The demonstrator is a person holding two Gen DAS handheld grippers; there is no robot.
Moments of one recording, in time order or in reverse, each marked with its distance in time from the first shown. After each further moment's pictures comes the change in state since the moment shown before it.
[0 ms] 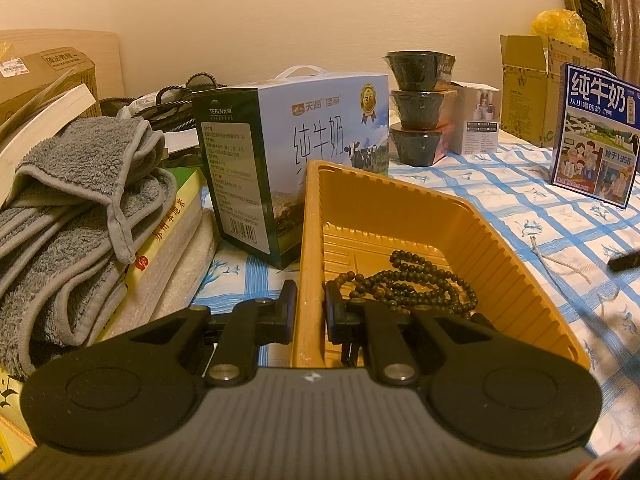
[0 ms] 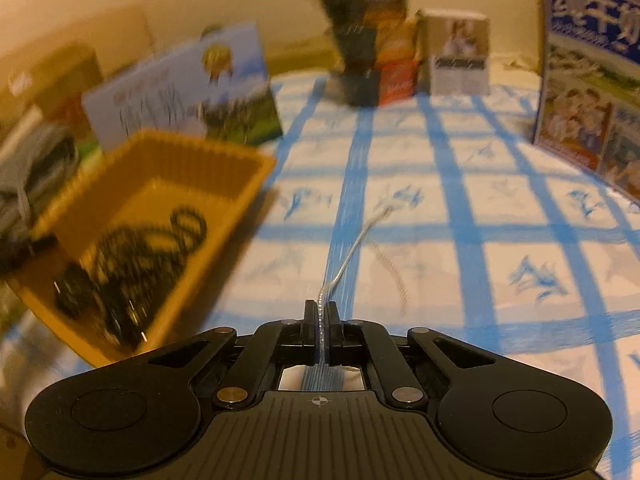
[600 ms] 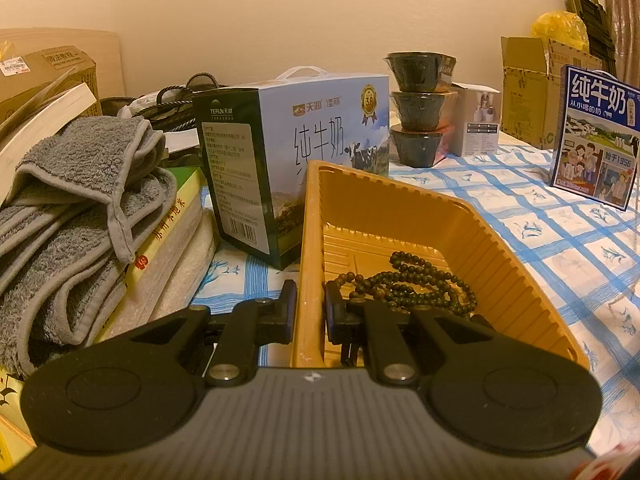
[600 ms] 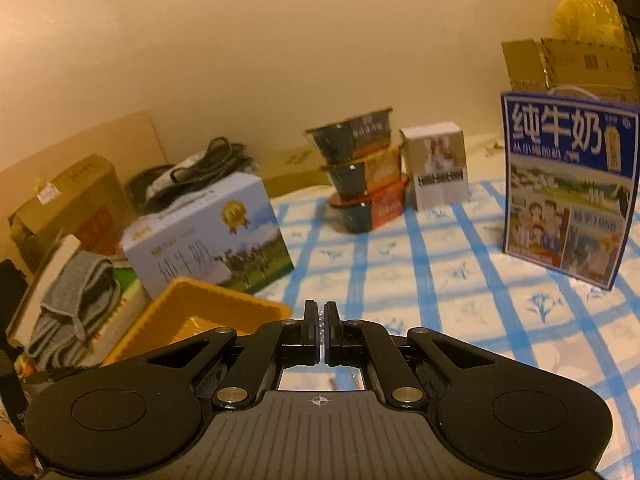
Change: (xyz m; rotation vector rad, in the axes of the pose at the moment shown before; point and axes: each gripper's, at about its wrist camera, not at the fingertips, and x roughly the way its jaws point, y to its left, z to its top) left arm 0.000 0.000 -0.001 -0.006 -0.003 -0.002; right arm -0.108 0.000 0.074 0.056 -0.252 0.048
